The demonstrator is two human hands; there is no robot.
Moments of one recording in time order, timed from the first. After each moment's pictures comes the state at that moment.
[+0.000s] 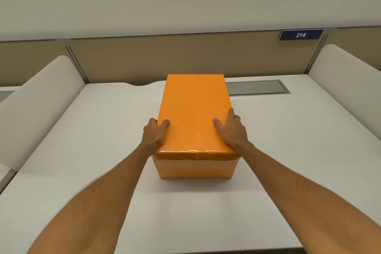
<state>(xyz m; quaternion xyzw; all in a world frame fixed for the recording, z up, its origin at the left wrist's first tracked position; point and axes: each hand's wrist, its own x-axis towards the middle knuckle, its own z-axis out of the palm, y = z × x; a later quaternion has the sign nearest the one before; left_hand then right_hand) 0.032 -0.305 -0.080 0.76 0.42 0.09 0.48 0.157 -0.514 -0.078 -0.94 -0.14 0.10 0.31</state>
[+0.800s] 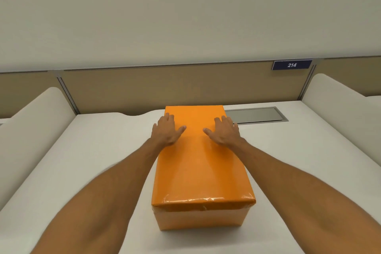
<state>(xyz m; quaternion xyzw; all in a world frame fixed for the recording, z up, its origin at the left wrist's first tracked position) 0.141 -0.258 -0.026 0.96 0.22 0.06 0.16 0.234 -0.441 -0.027 -0.96 -0.24 0.05 0.14</state>
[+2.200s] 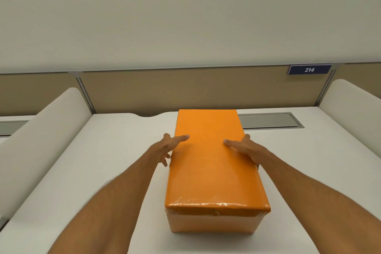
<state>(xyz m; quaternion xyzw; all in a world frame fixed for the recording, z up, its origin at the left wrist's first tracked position) 0.107 -0.239 -0.028 0.72 0.41 -0.08 0.56 0.246 -0.467 -0.046 -0.89 -0.03 0.28 0.35</state>
